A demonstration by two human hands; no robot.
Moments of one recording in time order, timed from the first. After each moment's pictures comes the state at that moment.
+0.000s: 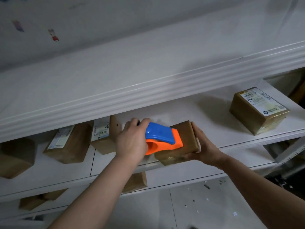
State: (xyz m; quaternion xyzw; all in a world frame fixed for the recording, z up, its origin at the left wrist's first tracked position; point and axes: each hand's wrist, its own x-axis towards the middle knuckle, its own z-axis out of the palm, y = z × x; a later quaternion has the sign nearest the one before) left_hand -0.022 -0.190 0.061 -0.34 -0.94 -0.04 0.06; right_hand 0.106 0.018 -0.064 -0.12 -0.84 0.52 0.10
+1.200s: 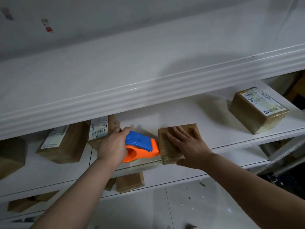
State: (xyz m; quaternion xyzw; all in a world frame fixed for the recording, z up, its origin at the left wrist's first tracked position) left_hand -0.080 -0.242 0.021 -0.31 -0.95 -0.01 0.00; right_hand 0.075 -0.028 -0.037 -0.05 -1.00 0.06 -0.04
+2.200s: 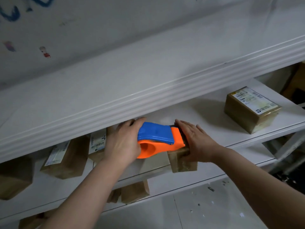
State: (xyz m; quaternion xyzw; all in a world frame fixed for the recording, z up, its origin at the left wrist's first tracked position) left_hand -0.032 -0.189 0.097 -0.38 -0.92 -0.03 0.07; right_hand 0.092 0.012 -0.002 -0.10 -0.96 0.24 0.04
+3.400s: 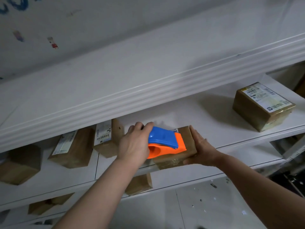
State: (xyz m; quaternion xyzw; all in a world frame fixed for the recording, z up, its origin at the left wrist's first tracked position) left_hand -0.021 -0.190 0.064 -0.38 -0.92 0.00 0.06; right_hand 0.093 0.011 -0.065 -0.14 -0.88 0.45 0.01
